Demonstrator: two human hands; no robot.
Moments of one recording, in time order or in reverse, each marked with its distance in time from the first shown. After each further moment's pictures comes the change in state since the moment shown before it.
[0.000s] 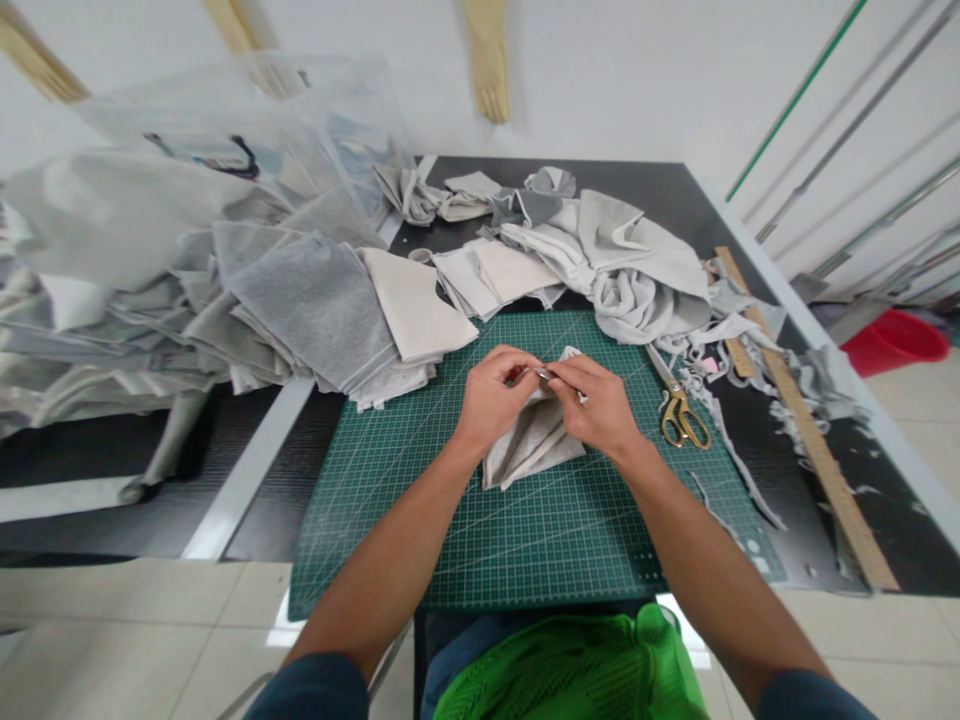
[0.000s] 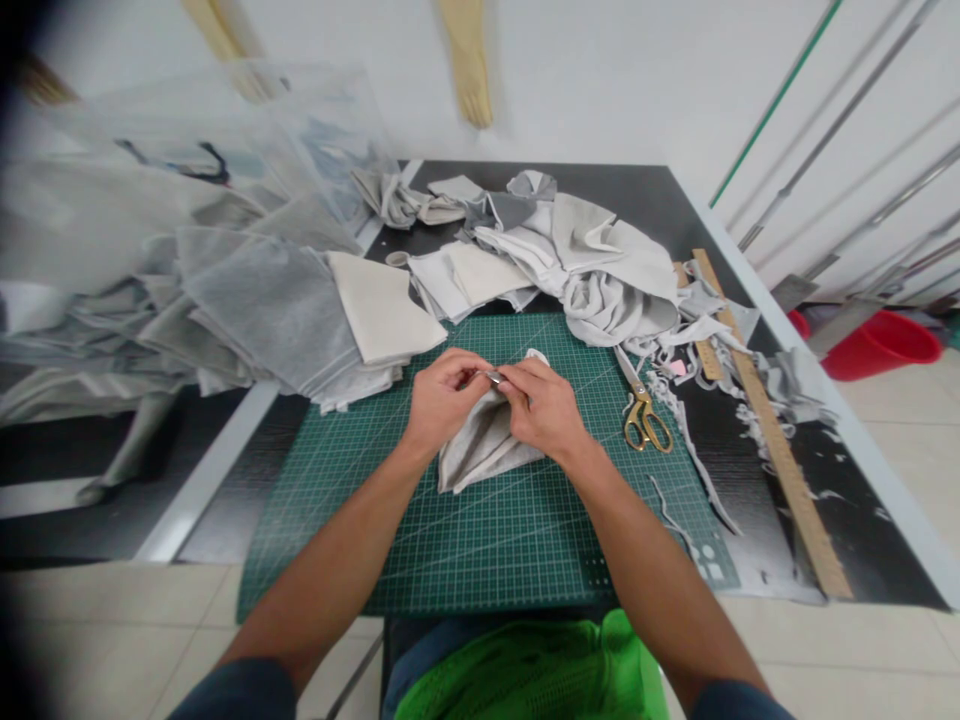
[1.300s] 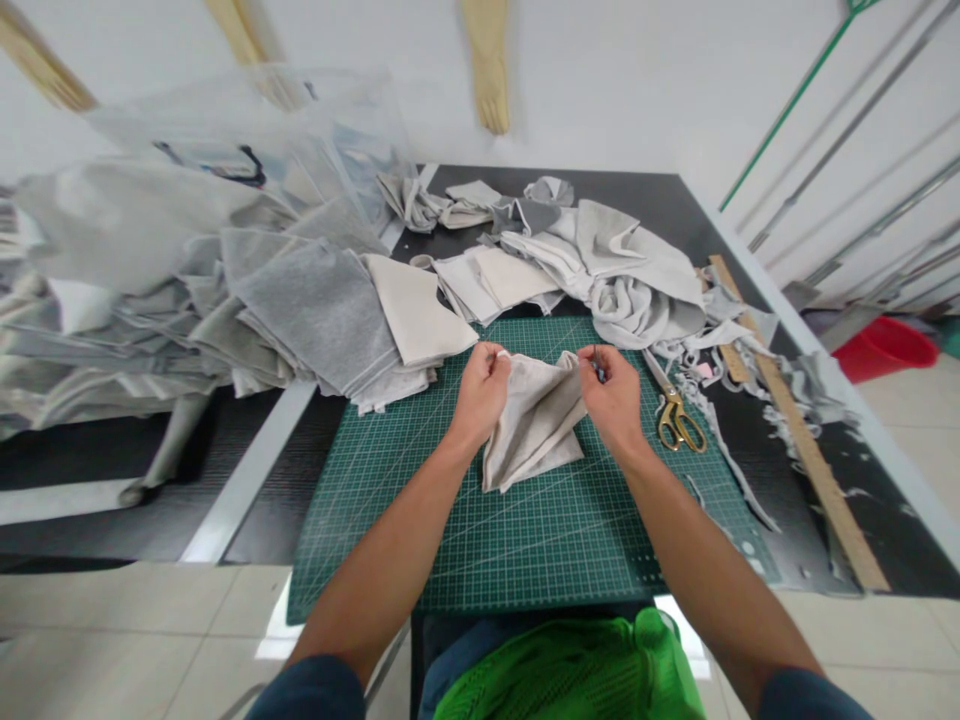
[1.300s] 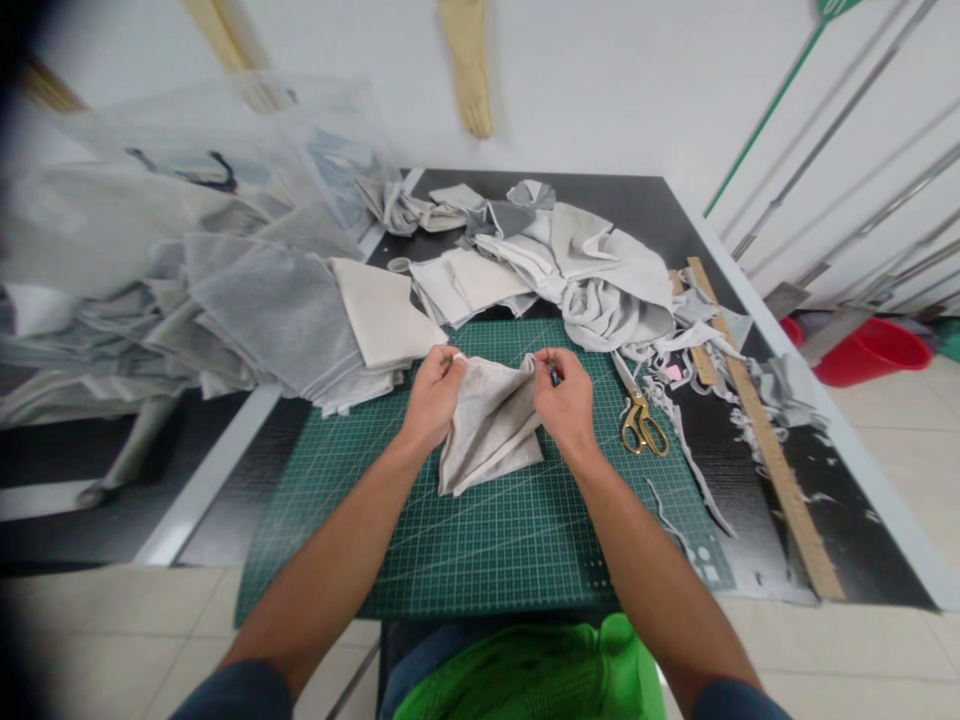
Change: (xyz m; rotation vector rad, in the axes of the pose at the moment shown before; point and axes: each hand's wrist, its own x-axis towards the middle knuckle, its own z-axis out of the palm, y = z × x) left_hand 0.007 -0.034 0.000 -0.150 0.119 -0.215; right_hand 0.001 0.023 0.005 0.122 0.299 0.460
